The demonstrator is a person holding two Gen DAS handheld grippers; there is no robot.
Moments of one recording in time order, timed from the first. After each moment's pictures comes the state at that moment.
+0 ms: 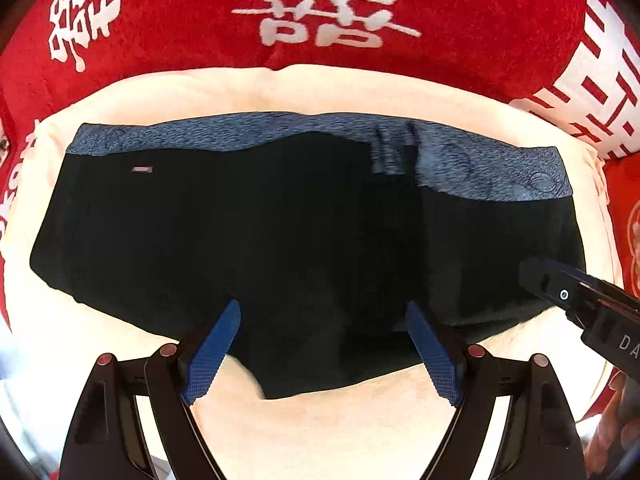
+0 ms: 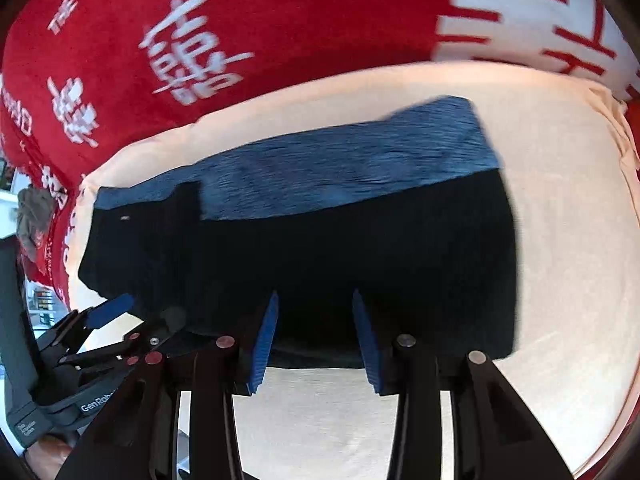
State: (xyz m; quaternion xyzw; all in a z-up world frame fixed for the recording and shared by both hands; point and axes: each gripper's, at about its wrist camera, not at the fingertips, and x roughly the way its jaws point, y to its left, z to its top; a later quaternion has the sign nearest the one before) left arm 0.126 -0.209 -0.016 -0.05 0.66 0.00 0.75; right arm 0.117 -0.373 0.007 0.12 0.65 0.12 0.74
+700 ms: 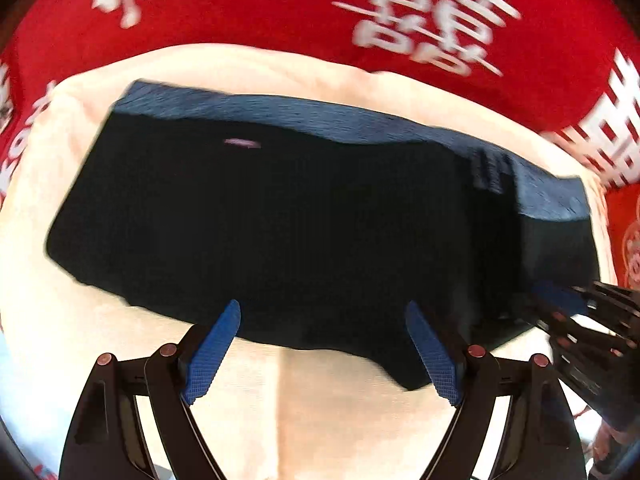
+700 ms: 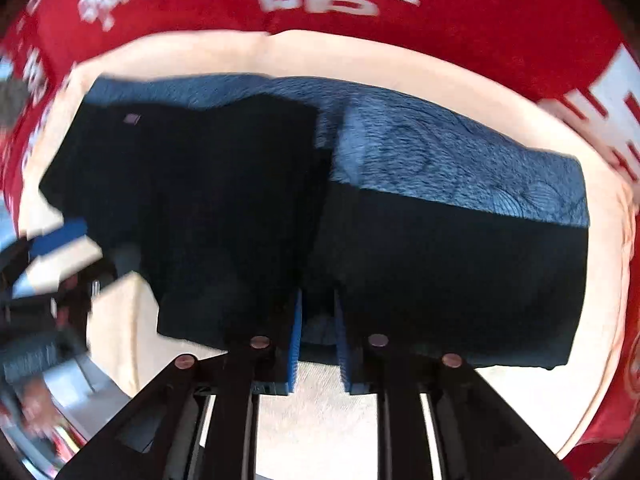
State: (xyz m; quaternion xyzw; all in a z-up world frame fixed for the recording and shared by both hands) left arm 0.105 -0.103 -0.026 -0.10 0.64 0.02 0.76; right arm 0.107 -0.249 -0.005 -0.09 0.69 0.15 0.70
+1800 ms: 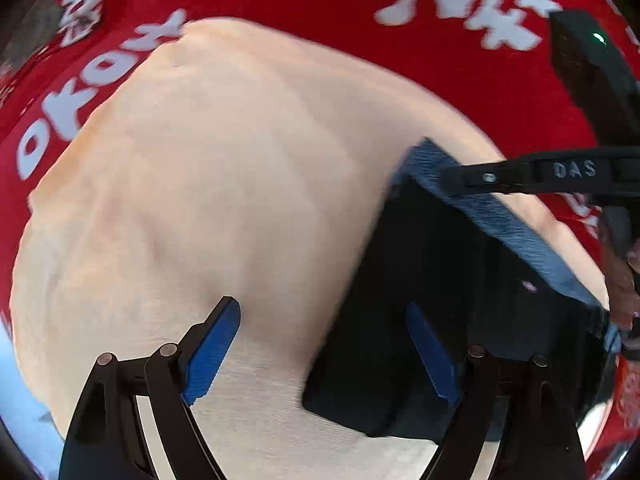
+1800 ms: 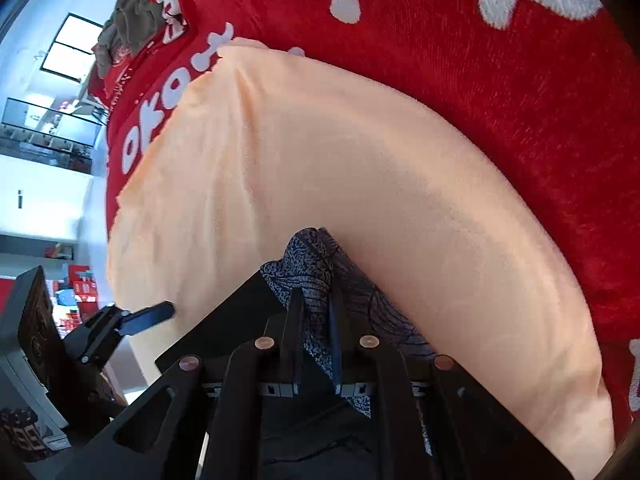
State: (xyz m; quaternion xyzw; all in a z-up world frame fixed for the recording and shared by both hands) left arm 0.115 0.140 -0.073 -0.21 0.59 0.13 0.77; right arm 0.252 0.069 -0.063 -0.11 0.67 0.41 0.61
